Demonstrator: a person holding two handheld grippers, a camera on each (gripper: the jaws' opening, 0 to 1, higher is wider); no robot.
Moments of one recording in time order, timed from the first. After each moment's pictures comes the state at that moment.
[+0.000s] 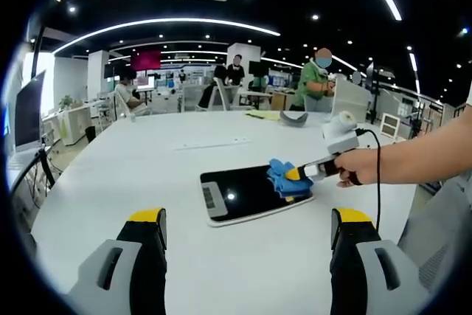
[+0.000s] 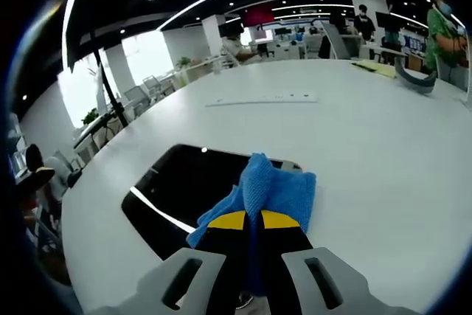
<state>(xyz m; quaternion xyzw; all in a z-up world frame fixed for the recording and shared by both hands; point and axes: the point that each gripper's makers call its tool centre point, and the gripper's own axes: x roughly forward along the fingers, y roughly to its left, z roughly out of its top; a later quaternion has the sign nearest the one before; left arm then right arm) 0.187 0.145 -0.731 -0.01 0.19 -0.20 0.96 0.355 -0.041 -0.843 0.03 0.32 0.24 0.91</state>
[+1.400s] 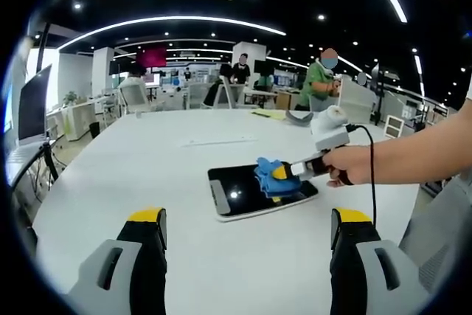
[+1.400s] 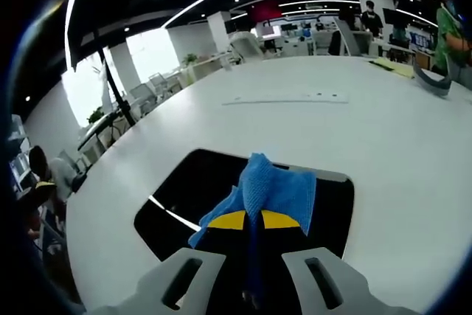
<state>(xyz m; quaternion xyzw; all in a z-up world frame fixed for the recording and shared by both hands) 0.185 0.155 -0.735 -0.02 0.19 -0.18 0.96 0.361 0.010 -0.845 0.03 0.33 0.26 0.91</state>
